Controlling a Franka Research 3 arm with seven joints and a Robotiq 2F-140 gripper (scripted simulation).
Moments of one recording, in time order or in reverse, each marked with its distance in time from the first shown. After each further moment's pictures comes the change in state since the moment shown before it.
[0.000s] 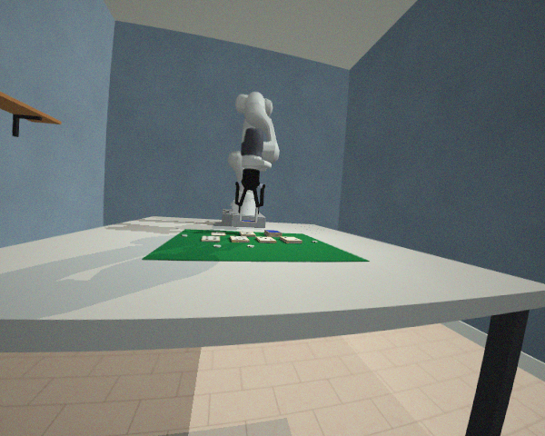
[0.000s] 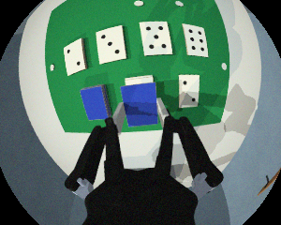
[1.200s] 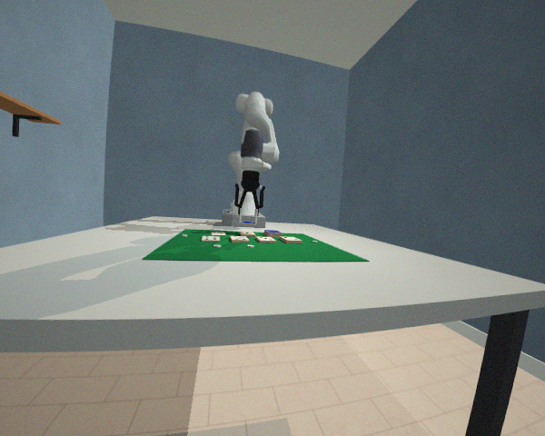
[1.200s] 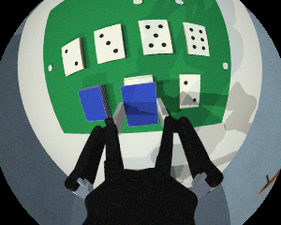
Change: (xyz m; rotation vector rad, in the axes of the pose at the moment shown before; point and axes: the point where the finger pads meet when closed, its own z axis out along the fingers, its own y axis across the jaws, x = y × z) arm -0.001 0.001 0.007 0.000 -0.005 0.003
